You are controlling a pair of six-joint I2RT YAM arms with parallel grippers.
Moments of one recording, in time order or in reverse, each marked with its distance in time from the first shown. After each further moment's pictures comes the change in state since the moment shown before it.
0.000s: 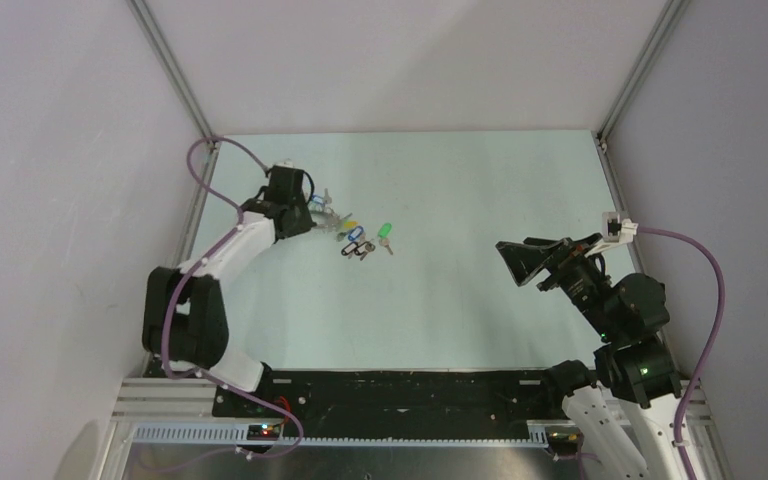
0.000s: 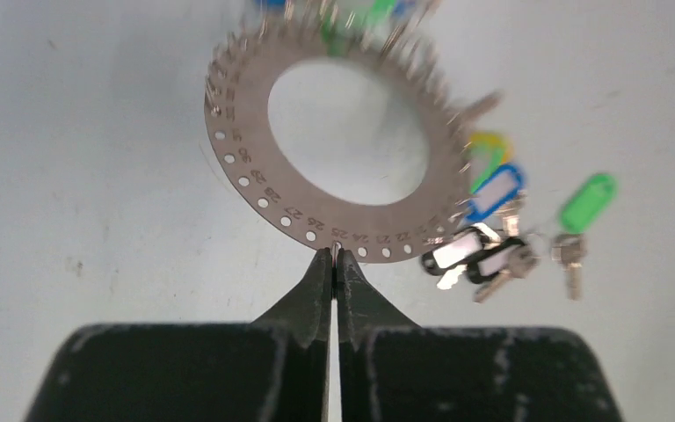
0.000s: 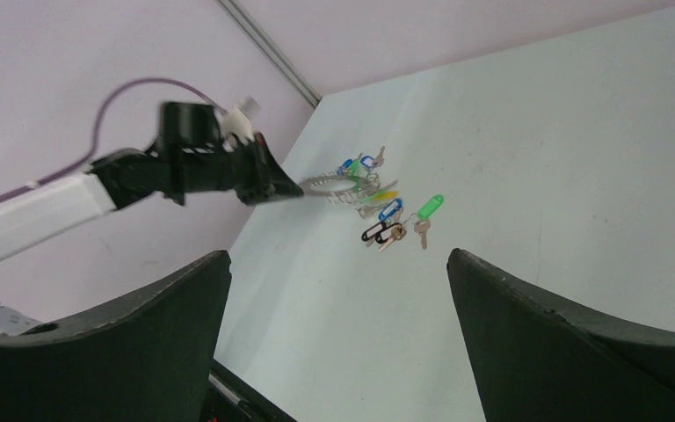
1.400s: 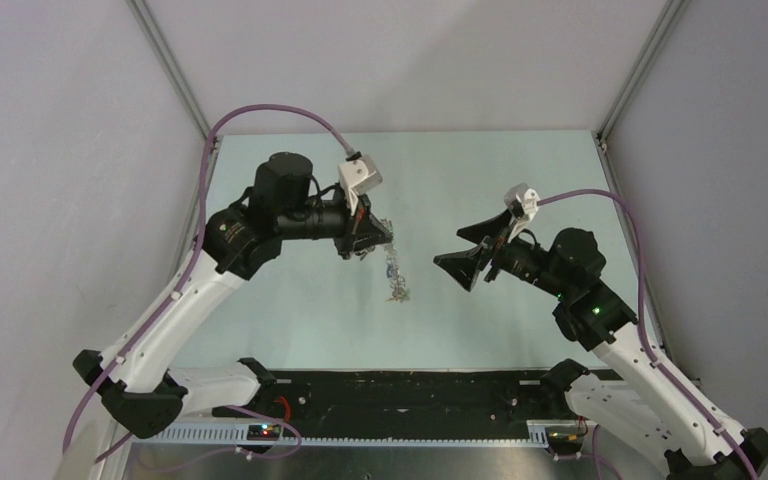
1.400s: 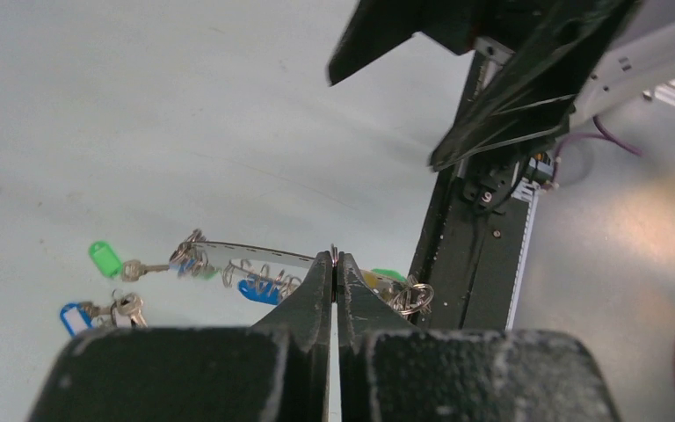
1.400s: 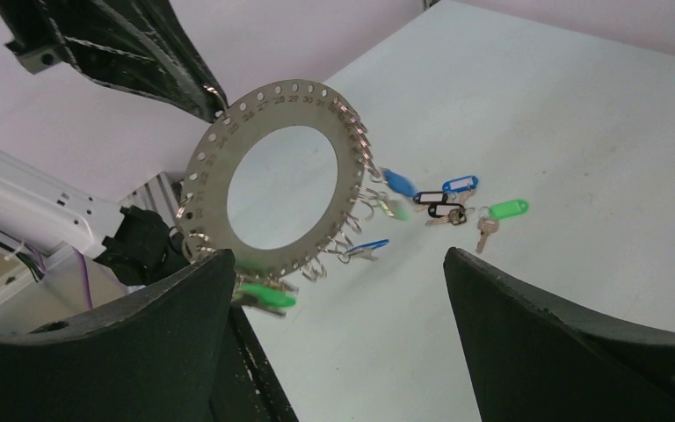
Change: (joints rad) left arm -0.471 -0.386 0.383 -0.275 0.765 0.531; right arm 0.313 0.372 0.019 0.272 -0.160 -0.343
